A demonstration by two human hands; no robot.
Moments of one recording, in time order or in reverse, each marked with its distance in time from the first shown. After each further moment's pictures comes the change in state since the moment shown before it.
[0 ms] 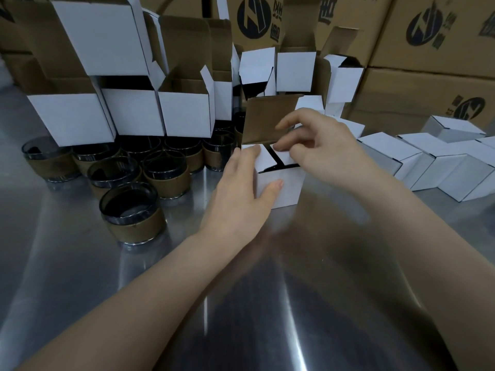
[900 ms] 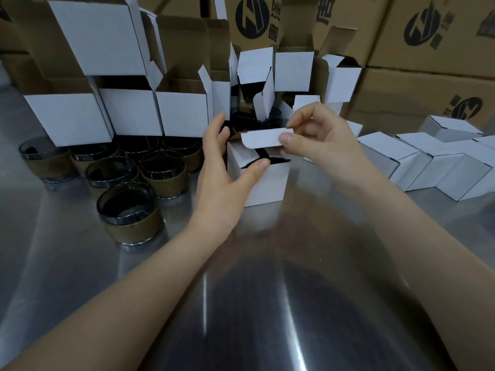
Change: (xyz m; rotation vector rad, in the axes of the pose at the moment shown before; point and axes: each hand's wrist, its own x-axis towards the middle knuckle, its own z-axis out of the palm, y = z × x) left_hand 0.005 0.000 -0.011 -0.470 0.146 0.025; right_hand 0.000 0.016 0.003 0.501 0.061 -0.048
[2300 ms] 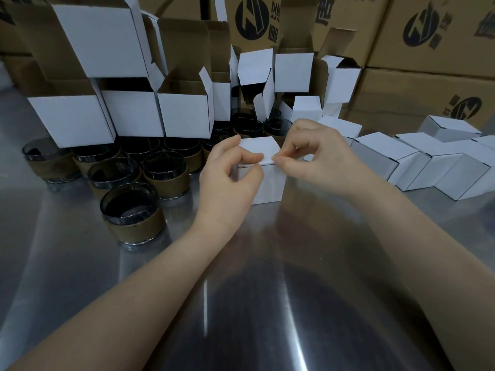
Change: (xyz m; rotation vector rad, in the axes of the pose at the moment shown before) left_hand 0.000 0.006 0.003 0.112 0.054 -0.022; right_hand -0.002 0.001 0.003 -0.468 -0.102 -0.188
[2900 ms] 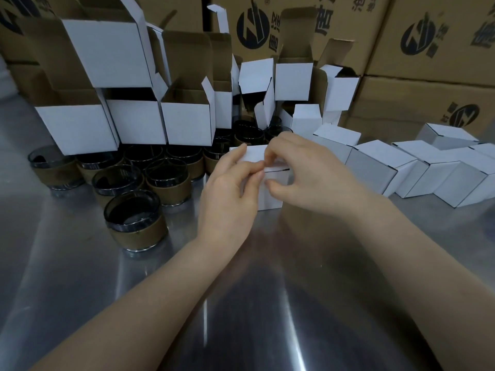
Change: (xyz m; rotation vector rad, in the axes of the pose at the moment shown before) left_hand -0.001 -0.015 0.004 0.269 0.062 0.201; right_hand -0.001 -0.016 0.008 -0.431 -0.109 -0.087
